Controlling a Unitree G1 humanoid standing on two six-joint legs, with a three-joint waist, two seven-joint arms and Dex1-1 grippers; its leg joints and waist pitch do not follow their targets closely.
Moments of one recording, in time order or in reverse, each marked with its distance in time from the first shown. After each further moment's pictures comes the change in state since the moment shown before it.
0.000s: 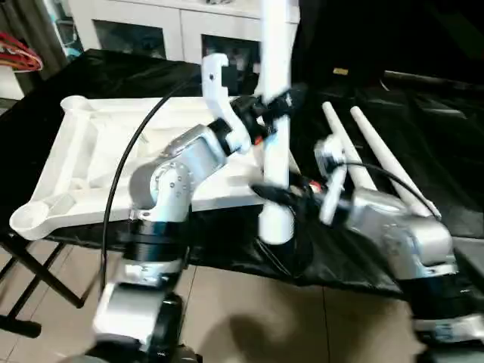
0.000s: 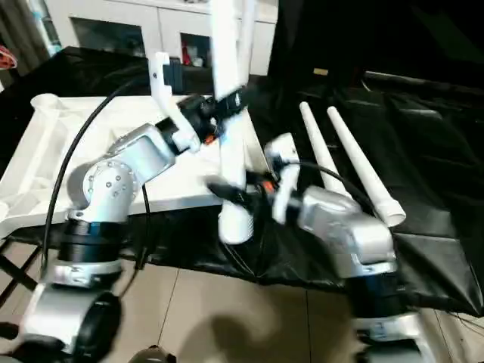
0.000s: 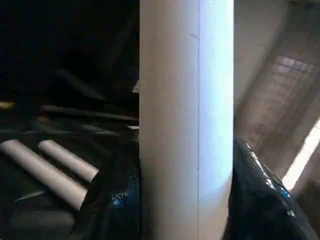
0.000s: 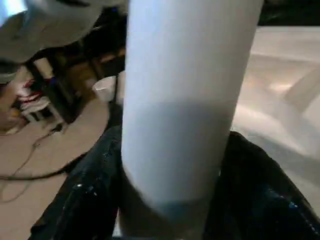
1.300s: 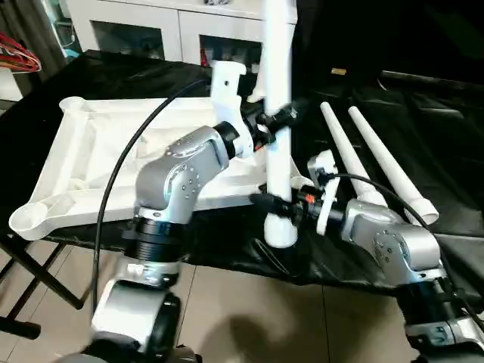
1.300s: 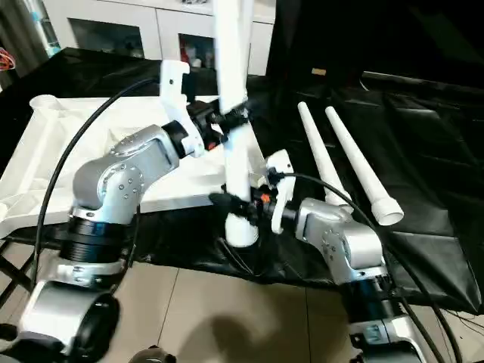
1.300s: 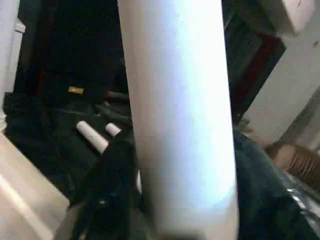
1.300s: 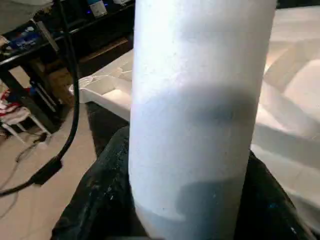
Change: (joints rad) left arm -0.007 -0.044 -0.003 -0.015 0.144 -0.002 0.323; right arm -0.007 0.066 -0.001 0.069 -0.045 -0.041 -0.142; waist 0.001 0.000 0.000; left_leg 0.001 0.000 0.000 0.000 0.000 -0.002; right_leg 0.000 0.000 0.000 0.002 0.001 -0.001
